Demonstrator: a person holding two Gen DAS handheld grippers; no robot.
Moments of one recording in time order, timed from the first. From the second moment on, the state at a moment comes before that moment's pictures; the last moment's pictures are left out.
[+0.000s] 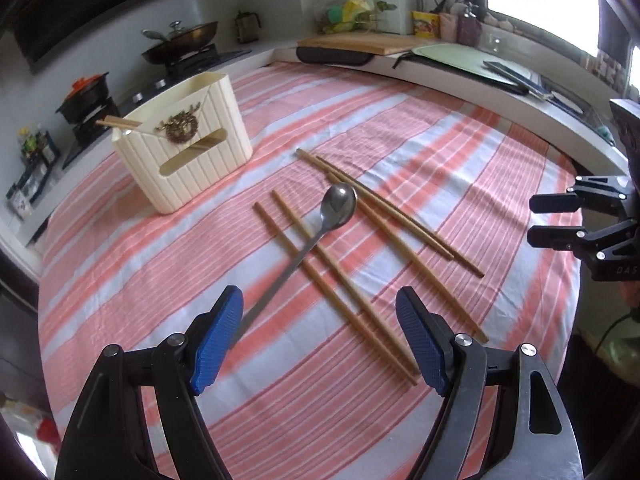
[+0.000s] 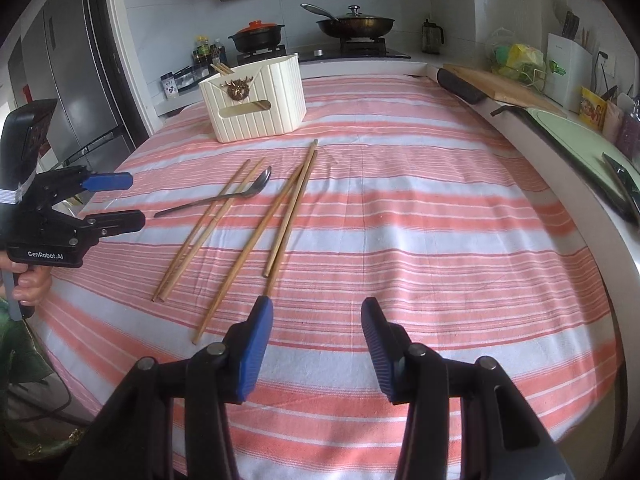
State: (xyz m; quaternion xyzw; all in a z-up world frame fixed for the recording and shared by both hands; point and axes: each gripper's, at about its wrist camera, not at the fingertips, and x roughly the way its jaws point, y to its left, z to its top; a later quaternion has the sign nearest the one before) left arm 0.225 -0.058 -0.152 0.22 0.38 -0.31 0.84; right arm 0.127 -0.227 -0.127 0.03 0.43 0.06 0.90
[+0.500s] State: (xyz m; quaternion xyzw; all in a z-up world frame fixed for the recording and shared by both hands) left arm 0.301 -0.146 -0.196 0.32 0.40 -0.41 0.75; right arm 0.126 -0.242 -0.133 0.06 0.44 0.04 0.89
